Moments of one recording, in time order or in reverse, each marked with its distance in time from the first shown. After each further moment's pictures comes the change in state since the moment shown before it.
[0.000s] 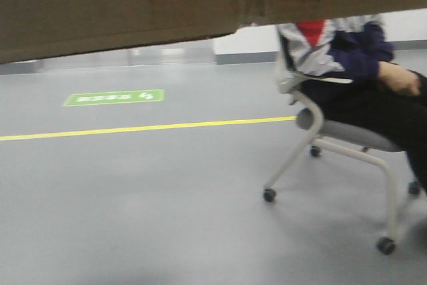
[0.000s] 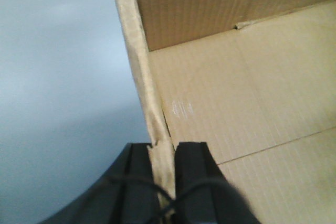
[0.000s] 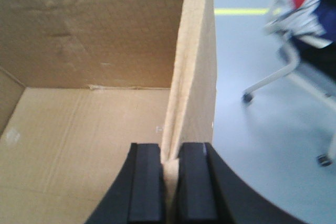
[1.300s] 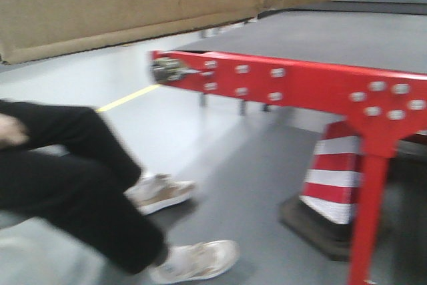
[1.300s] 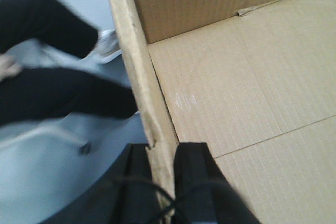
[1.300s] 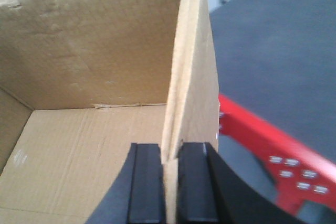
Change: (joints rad) left arm 0.000 0.000 0.000 0.004 -0.002 -0.004; right arm 0.000 0.000 0.000 -0.006 -0.078 -0.004
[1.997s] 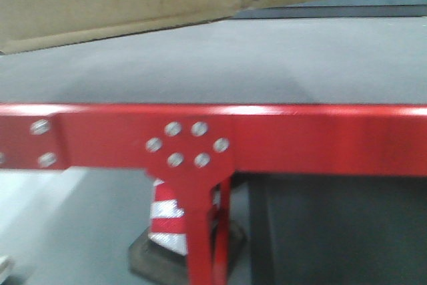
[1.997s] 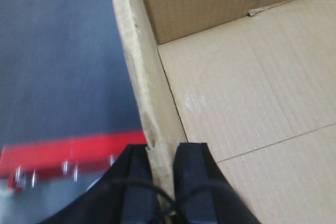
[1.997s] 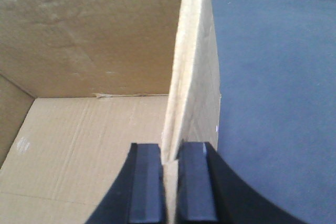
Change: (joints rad) left arm -0.005 0.000 0.000 0.111 -0.025 0.000; right arm 0.002 0.000 0.000 0.009 -0.012 0.000
